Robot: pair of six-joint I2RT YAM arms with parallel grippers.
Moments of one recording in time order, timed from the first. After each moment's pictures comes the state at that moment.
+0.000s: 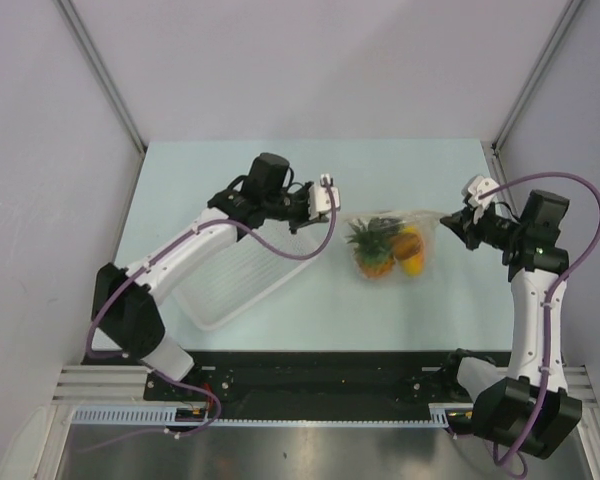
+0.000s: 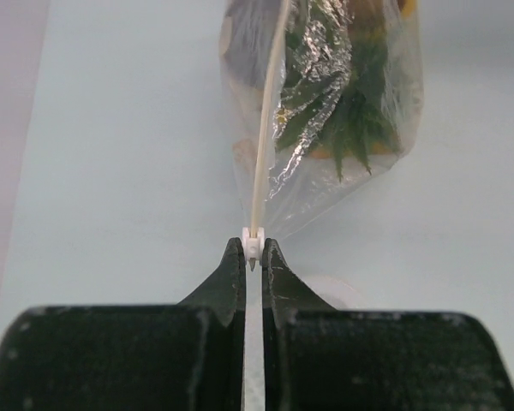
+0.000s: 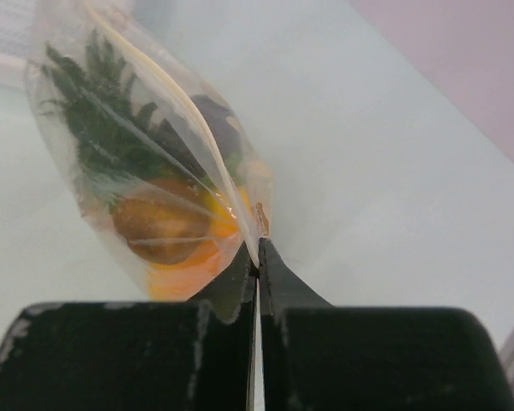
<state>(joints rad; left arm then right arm) -0.62 1.53 1.33 -0.42 0.61 0.75 -0.34 0.99 1.00 -0.66 -1.04 -0.82</state>
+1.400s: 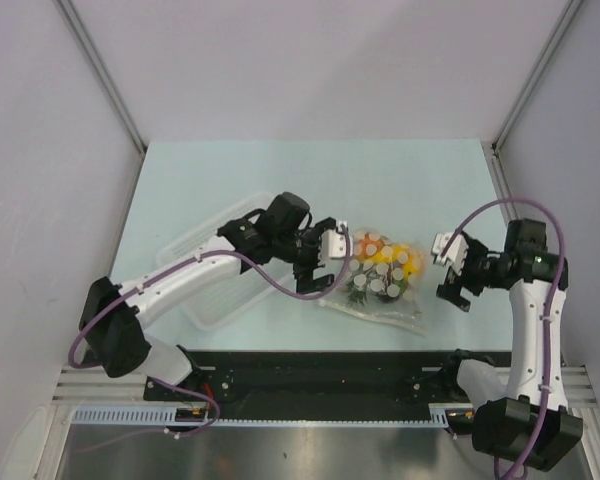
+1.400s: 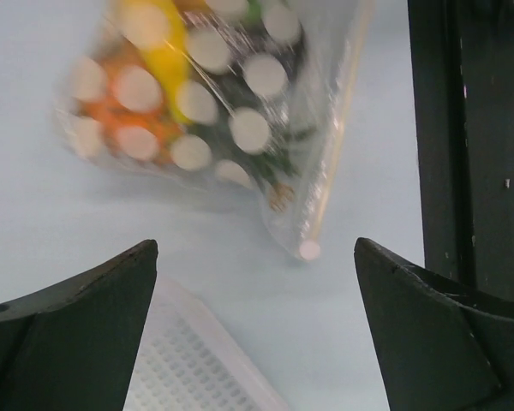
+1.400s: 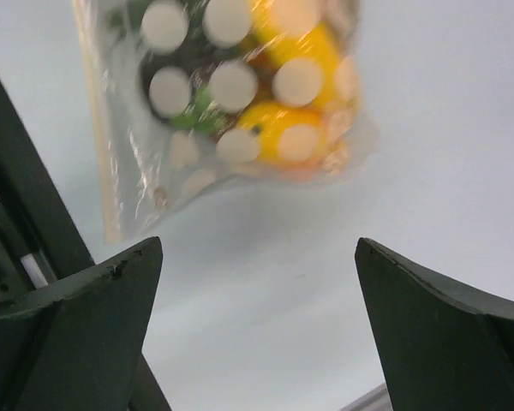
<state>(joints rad) -0.83 1.46 1.18 -0.54 0.53 0.66 -0.28 0.92 0.95 -1.26 -0.72 -1.49</state>
